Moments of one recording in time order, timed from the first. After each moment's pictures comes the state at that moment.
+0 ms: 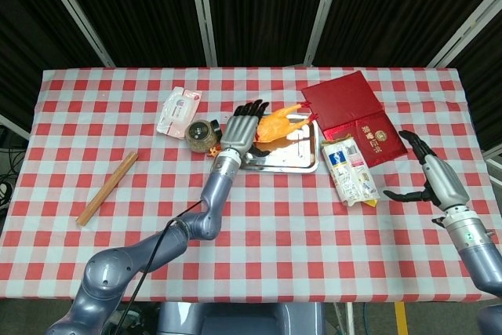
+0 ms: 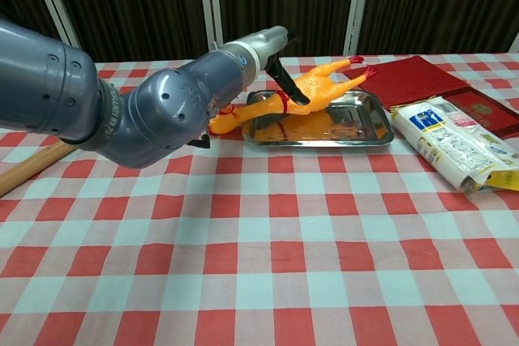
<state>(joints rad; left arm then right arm) -1.33 -2.10 -0.57 -0.64 0.78 0.72 0.29 0.41 -0.92 0.21 -1.72 -1.25 0.99 0.49</state>
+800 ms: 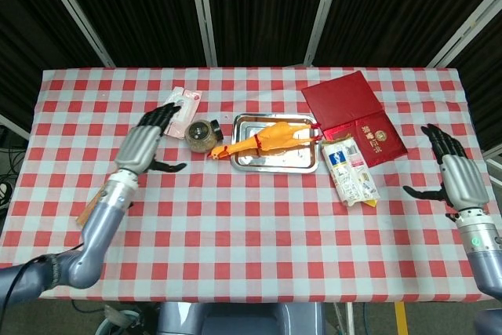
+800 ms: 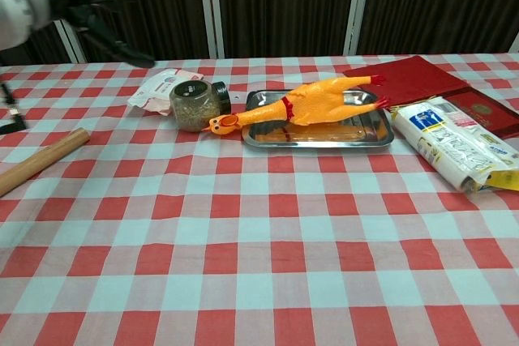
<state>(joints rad) -0.71 -1.33 -0.33 -1.77 0.93 1.07 0.27 0.36 -1.01 0.20 -1.62 -1.24 1.18 0.22</state>
